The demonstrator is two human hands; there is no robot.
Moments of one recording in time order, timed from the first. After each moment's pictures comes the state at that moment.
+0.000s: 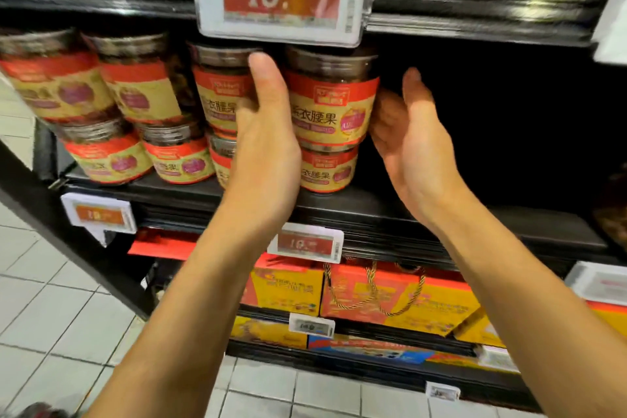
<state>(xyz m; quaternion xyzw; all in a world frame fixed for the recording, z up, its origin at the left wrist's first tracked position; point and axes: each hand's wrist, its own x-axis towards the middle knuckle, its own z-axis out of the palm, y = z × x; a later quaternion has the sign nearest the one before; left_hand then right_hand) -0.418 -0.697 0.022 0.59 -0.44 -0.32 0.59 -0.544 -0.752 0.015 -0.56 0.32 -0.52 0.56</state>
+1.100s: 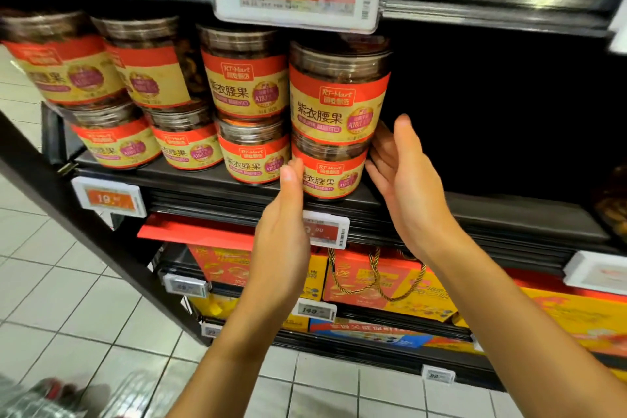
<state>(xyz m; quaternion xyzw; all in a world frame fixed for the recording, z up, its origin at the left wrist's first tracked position) -0.433 -0.657 -0.046 0.51 -0.41 -0.43 0.62 -0.544 -0.734 -0.029 -0.57 0.39 -0.49 0.53</state>
